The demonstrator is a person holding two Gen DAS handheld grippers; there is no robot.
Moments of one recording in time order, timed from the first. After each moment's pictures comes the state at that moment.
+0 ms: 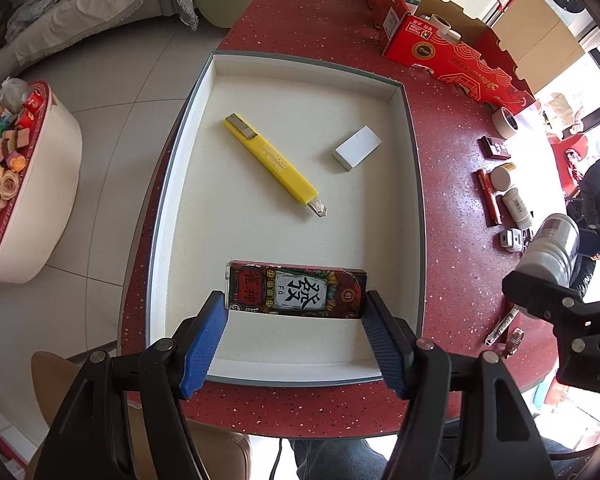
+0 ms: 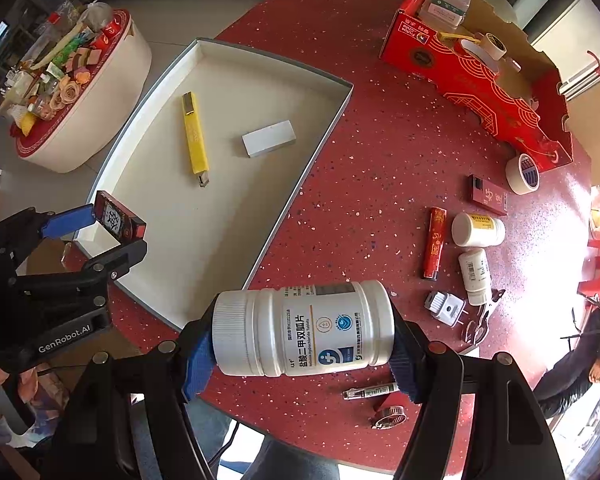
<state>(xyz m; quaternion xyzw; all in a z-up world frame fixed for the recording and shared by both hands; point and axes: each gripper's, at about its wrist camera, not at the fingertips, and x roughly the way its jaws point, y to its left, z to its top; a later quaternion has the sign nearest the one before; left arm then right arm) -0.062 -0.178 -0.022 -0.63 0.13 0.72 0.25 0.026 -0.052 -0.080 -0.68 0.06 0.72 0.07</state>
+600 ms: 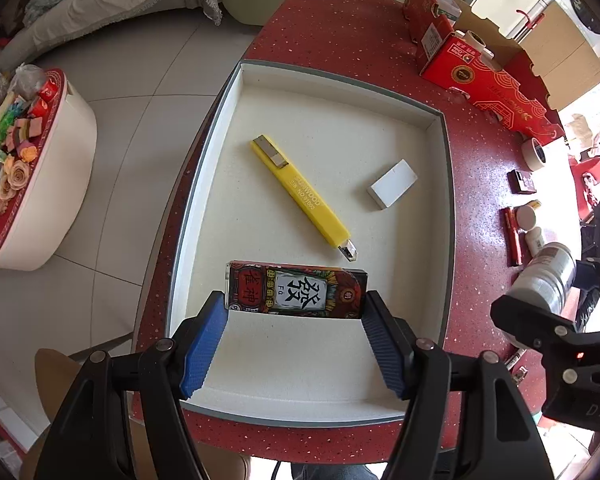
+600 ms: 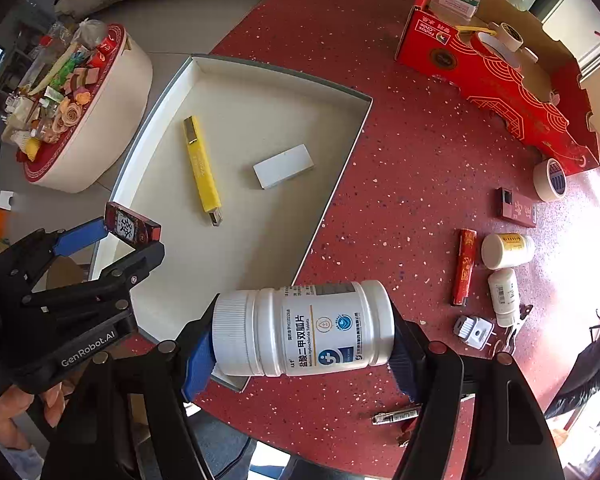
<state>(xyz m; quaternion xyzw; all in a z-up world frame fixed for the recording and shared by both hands) -0.102 -0.173 -0.031 -0.65 0.11 0.73 0.20 -0.018 -0.049 -0.095 -0.68 0.11 0.72 0.06</state>
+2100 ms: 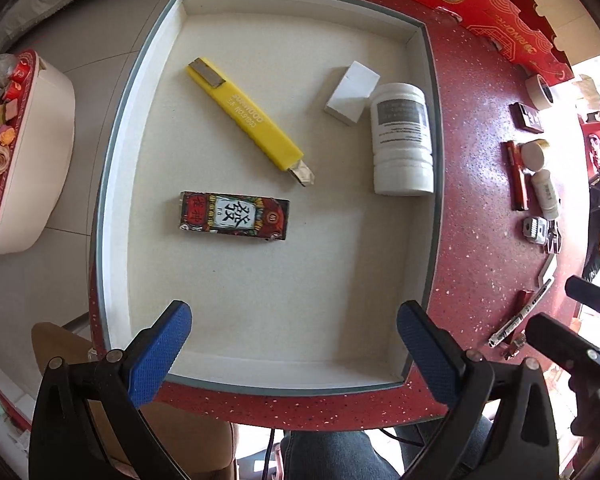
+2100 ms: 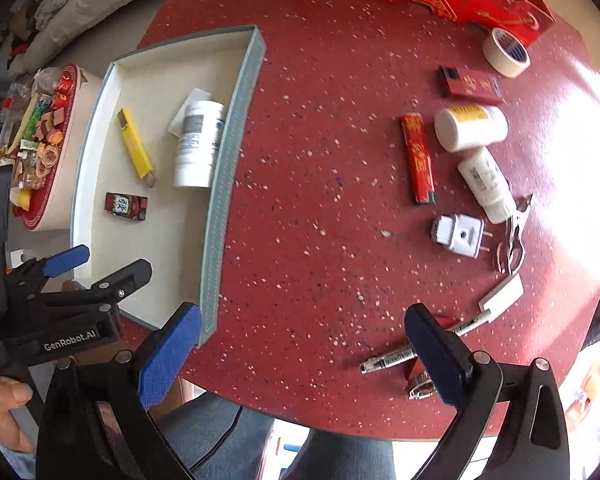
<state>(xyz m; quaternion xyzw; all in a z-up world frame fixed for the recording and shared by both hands) -0.053 -0.131 -0.080 -0.72 0.17 0.64 0.22 0.052 0.008 -0.133 -0.70 0.25 0.66 0.11</state>
